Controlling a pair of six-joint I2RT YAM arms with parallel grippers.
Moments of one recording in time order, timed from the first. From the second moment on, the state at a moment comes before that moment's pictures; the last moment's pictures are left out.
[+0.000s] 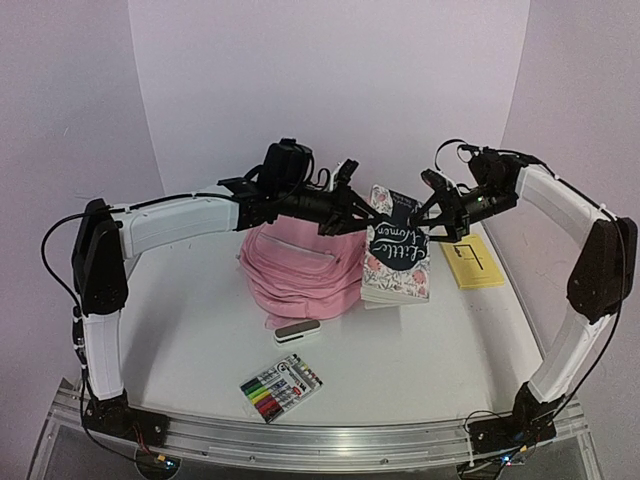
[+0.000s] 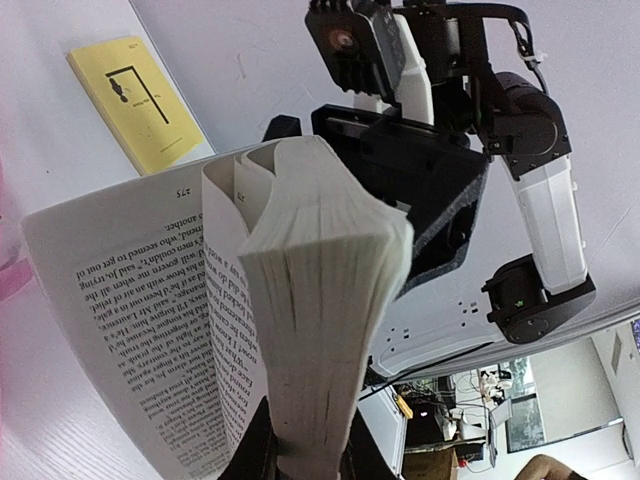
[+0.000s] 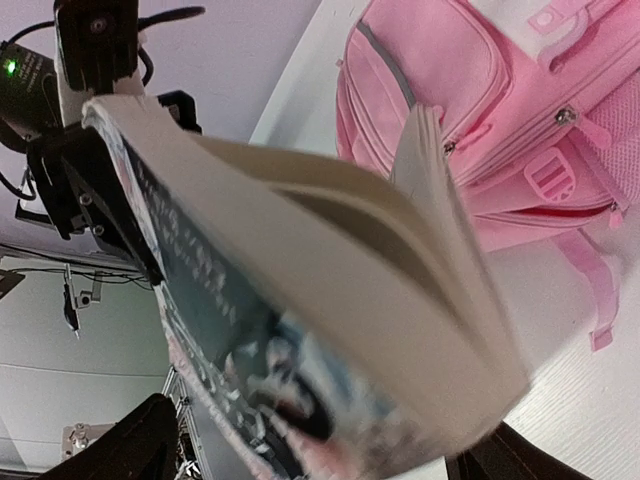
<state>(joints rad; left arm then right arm) -0.85 1.98 1.78 -0.09 0.71 -0.86 0.20 1.76 1.67 -1.17 -1.06 -0.16</state>
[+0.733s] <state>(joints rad) -0.82 1.93 1.77 -0.09 0.69 -0.86 0.25 1.74 1.81 -1.04 -1.17 0.06</state>
